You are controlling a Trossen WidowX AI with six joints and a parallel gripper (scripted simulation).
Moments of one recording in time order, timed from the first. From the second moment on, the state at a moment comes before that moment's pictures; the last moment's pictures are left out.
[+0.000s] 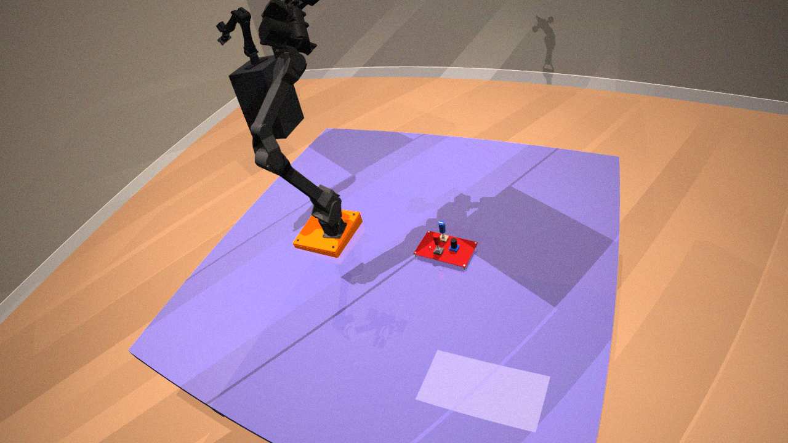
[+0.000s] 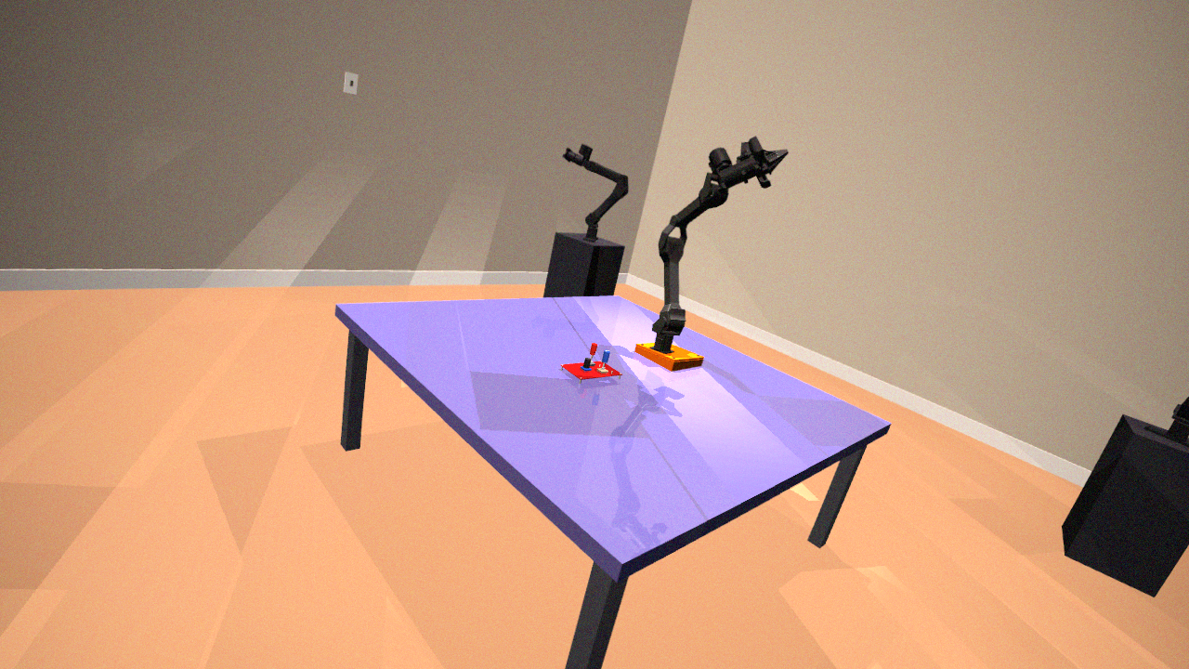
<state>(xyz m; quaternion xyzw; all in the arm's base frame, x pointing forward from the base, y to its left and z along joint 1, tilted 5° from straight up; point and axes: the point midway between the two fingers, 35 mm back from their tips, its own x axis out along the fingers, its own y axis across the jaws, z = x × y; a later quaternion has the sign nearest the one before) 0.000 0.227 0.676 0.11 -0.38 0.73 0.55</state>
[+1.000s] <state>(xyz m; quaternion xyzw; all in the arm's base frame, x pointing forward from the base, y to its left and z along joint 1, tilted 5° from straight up) 0.219 0.313 0.530 -0.01 -0.09 0.57 0.81</state>
